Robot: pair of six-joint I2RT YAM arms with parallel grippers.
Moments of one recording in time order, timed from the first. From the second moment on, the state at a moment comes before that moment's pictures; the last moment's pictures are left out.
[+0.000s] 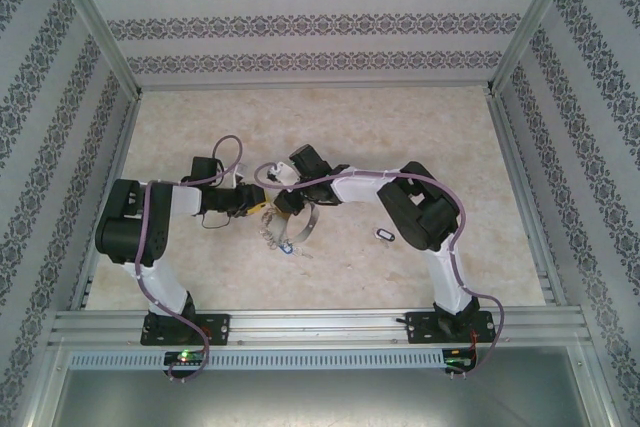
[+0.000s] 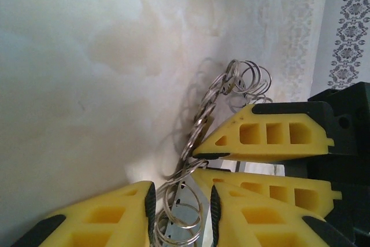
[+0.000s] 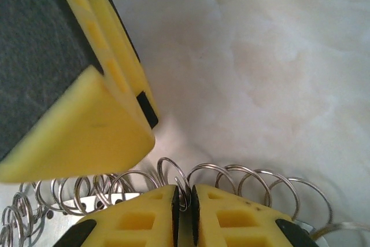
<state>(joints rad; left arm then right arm) -0.05 1.77 0.72 0.06 0.88 -0.52 0.73 2.14 1.33 -0.10 -0.45 -0.08</state>
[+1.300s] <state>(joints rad) -0.16 1.90 0.91 -0.04 0.90 -0.31 0.55 1.86 1.06 0.14 -0.69 0.15</state>
